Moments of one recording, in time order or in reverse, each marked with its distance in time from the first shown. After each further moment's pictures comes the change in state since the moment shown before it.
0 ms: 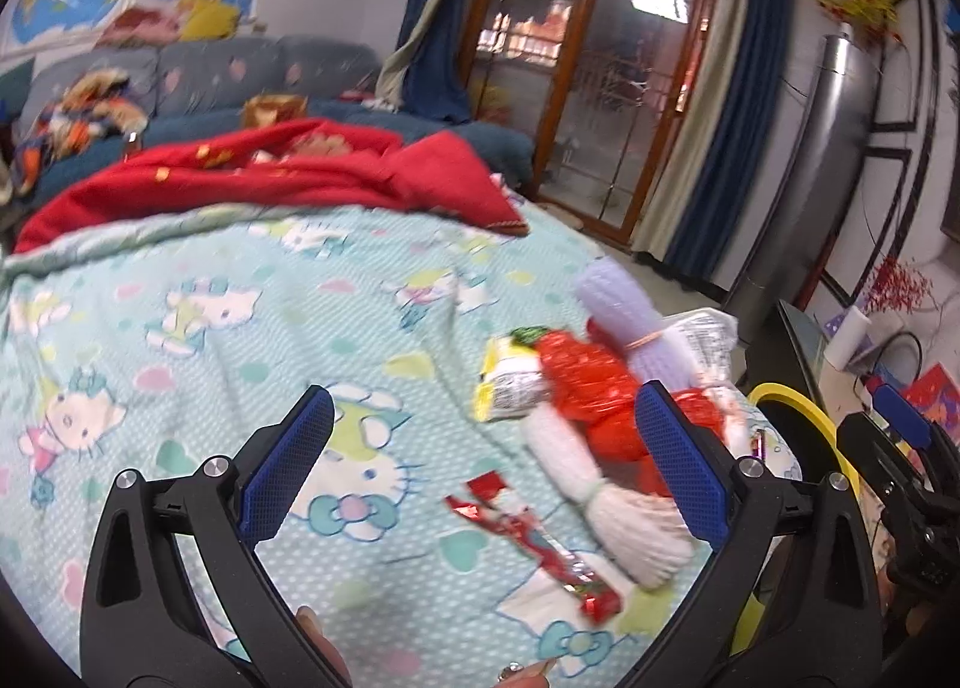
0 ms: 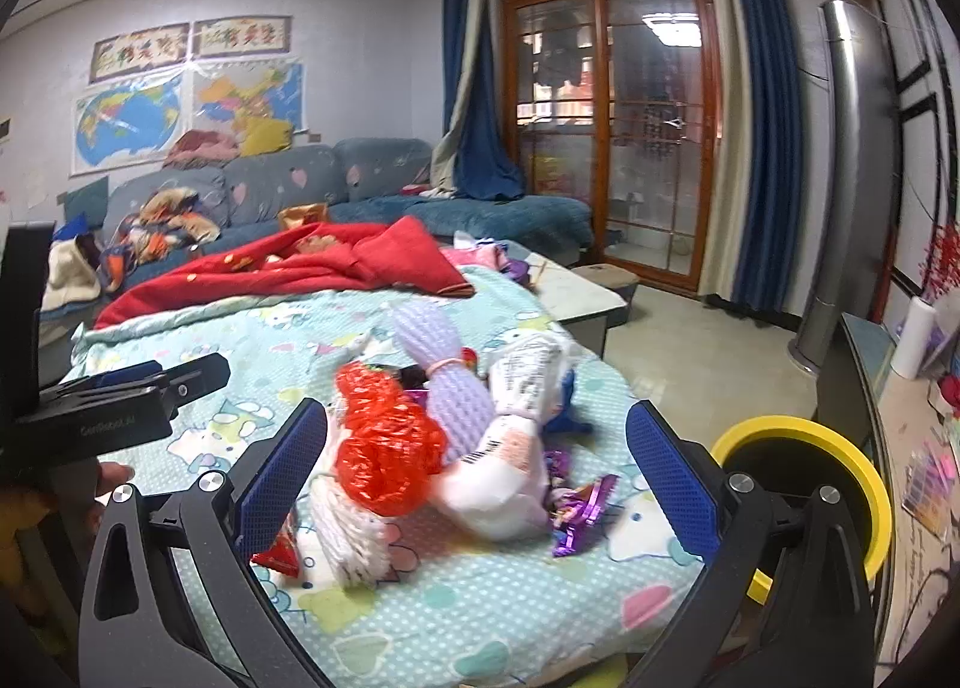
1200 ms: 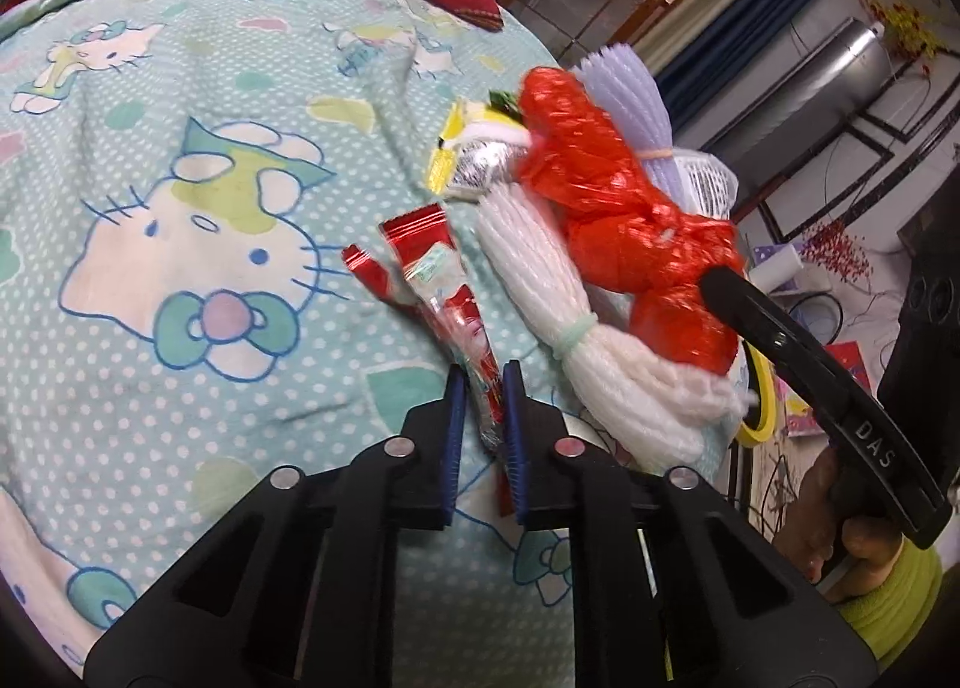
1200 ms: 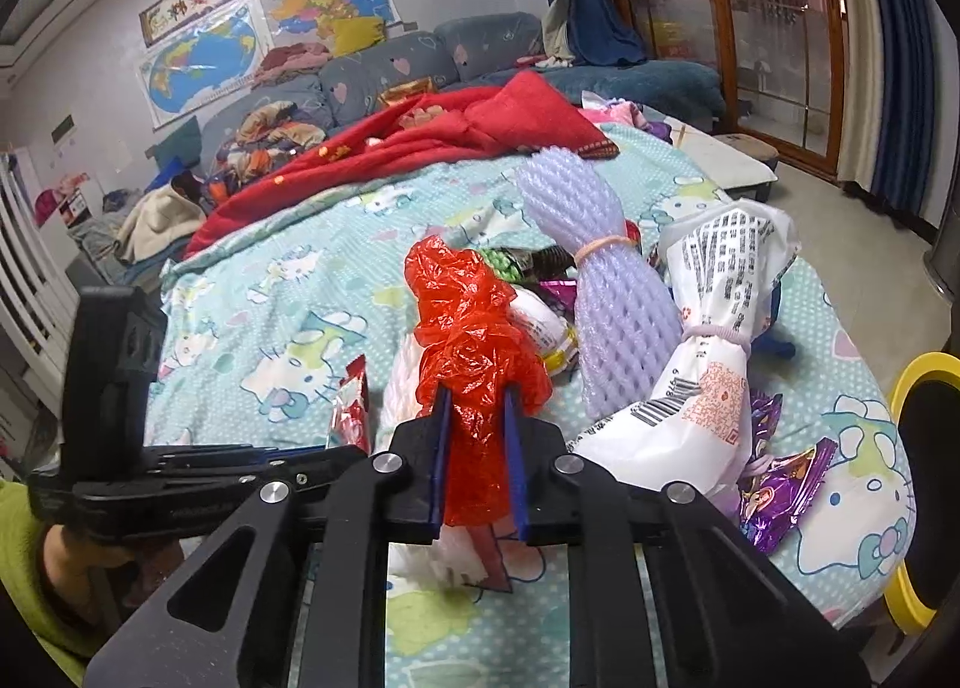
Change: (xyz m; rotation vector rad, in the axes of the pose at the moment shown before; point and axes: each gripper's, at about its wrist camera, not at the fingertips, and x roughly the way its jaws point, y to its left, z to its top) left arm 0.057 0.018 -0.049 -0.172 0.432 -0.244; right arm 0.084 0.010 -0.016 0.045 0.321 0.351
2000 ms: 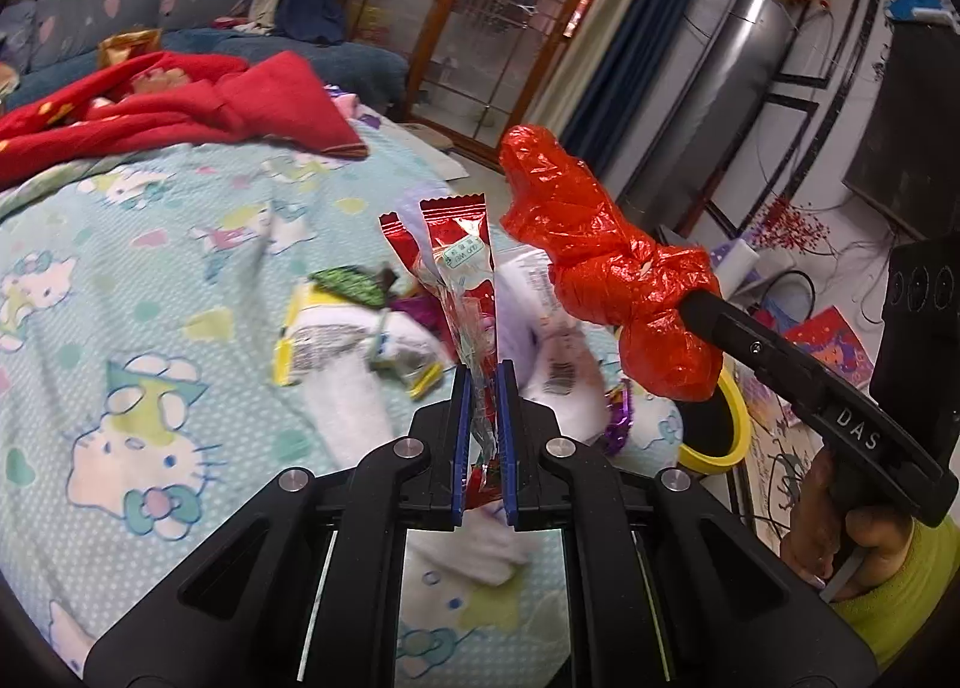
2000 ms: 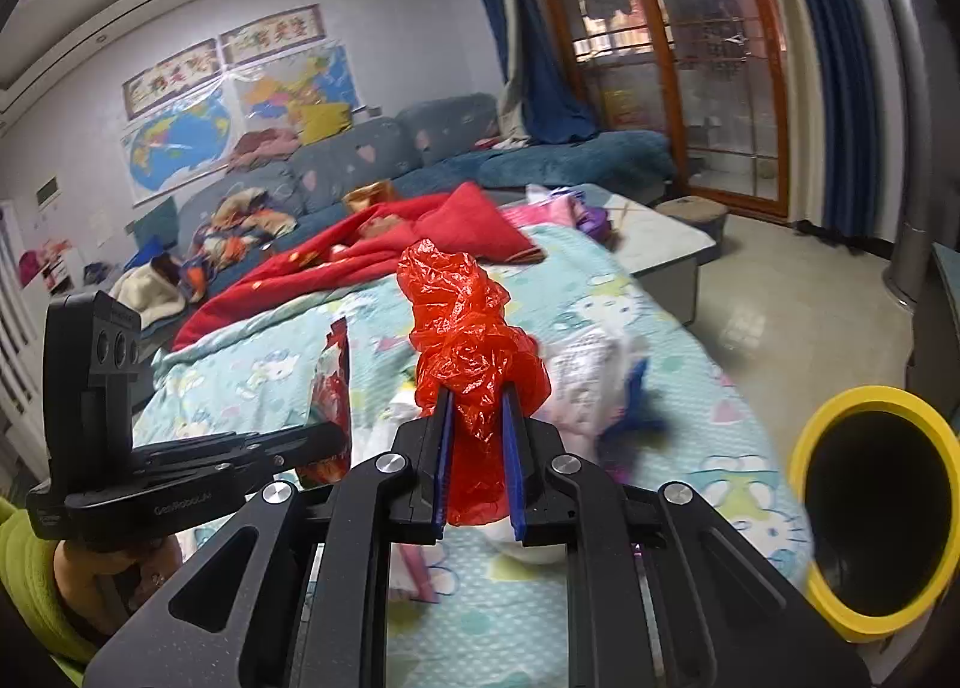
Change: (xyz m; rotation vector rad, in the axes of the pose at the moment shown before) left arm -0.026 -0.097 0.030 0.273 -0.185 -0.042; right arm -0.079 -0.036 0.017 0.061 -0.202 -0.094
